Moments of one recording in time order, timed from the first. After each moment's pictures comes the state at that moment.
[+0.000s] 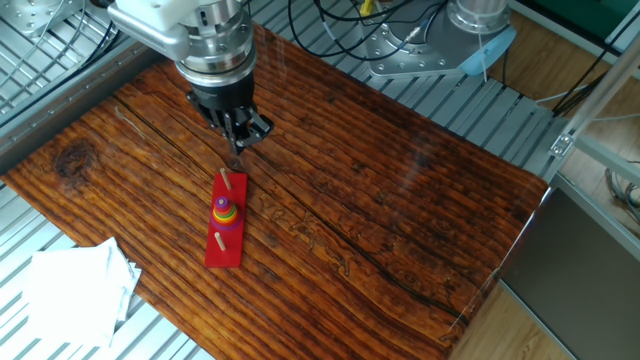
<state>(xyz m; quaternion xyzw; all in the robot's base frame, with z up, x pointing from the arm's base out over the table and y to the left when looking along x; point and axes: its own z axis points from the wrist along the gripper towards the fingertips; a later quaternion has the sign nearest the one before) 0.550 0.014 0.187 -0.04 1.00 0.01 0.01</state>
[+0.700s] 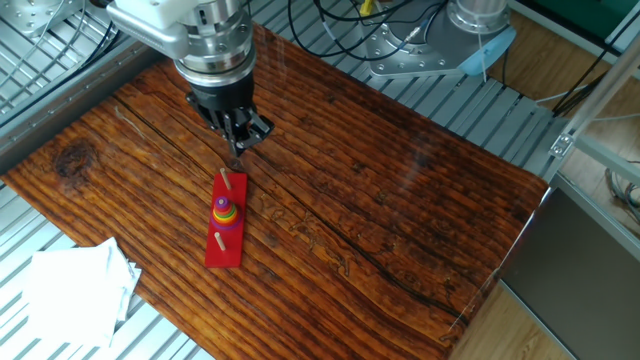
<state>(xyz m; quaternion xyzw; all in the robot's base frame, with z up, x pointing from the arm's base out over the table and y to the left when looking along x) 0.552 0.015 0.188 -0.04 1.00 0.02 0.02</state>
